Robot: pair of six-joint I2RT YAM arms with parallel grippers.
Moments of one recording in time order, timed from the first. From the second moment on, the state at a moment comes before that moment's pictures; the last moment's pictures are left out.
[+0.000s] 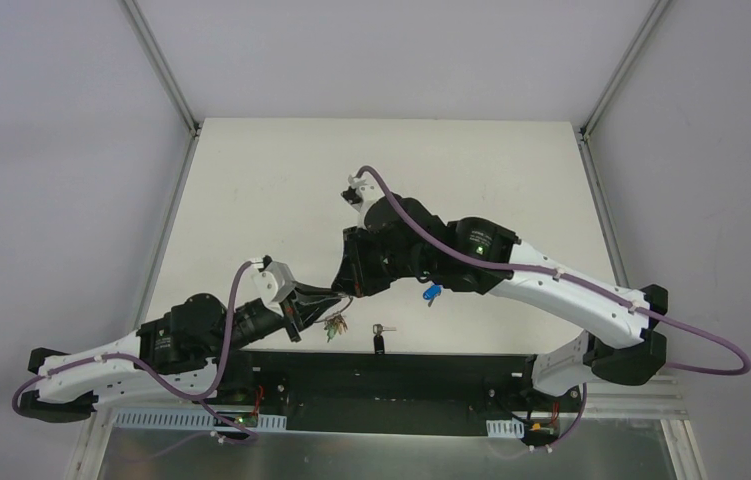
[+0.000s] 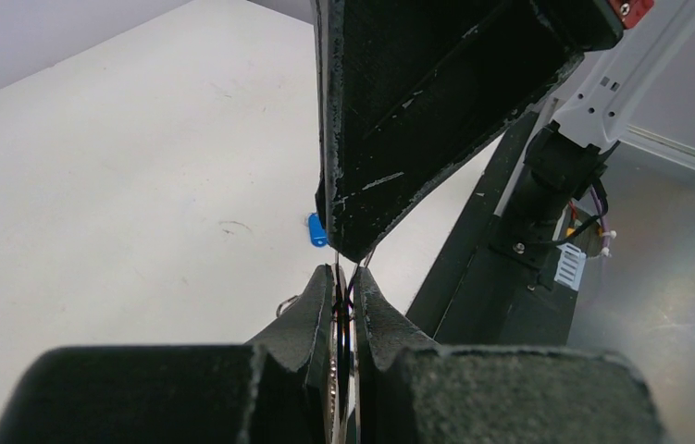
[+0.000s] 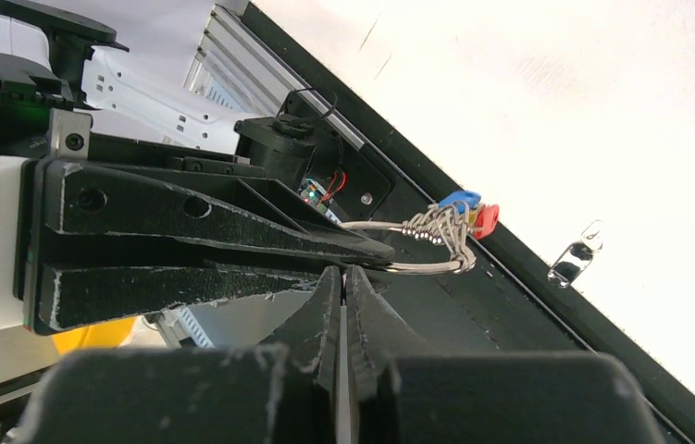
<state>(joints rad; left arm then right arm) -1.35 0.37 0.65 -0.26 -0.35 -0.08 1.26 1.48 1.73 -0.90 -0.01 0.77</state>
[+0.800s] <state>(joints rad) -1.36 0.33 0.64 -0.29 -0.40 -0.14 1.35 1.43 1.62 -0.78 0.15 0.71</state>
